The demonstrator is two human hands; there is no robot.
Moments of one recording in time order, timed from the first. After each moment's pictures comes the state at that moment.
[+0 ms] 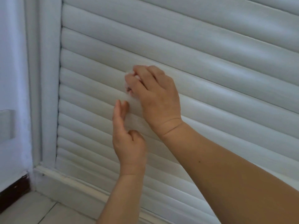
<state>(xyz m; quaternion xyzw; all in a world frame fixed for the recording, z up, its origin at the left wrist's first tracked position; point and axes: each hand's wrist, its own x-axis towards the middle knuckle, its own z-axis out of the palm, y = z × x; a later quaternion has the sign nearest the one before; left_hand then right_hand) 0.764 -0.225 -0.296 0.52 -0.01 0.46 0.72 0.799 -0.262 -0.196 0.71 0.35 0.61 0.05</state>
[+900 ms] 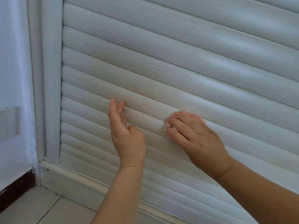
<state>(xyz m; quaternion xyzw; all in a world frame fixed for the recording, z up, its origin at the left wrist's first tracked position) 0.761 -0.223 -0.289 0.47 0.02 0.43 0.77 0.743 -0.383 -0.240 0.75 0.39 0.48 0.22</state>
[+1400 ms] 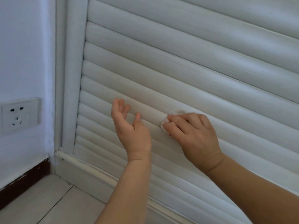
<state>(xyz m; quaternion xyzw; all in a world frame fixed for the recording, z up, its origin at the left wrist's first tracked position) 0.760 -0.210 -0.290 0.42 0.08 0.43 0.79 0.758 -0.344 -0.251 0.72 0.39 0.54 0.20</state>
